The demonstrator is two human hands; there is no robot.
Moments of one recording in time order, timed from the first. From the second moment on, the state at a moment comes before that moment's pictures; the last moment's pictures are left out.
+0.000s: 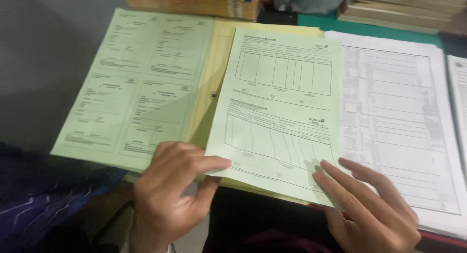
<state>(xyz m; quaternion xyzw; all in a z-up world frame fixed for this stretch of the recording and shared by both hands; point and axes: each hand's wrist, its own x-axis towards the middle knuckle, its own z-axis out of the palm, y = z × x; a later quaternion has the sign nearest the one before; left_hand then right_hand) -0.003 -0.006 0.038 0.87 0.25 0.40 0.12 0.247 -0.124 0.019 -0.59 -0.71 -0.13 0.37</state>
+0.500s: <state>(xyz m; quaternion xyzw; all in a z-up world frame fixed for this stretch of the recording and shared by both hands) -0.147 0.018 0.018 0.75 0.49 0.44 0.05 0.137 -0.031 0.028 -0.44 -0.84 -0.07 0.31</state>
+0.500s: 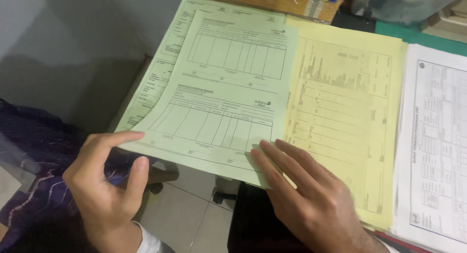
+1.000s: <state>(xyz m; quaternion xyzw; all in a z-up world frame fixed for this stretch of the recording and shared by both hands) -0.180 0.052 -0.028 0.72 0.48 0.47 0.14 0.082 -0.005 0.004 -0.46 -0.84 -0.05 0.29</state>
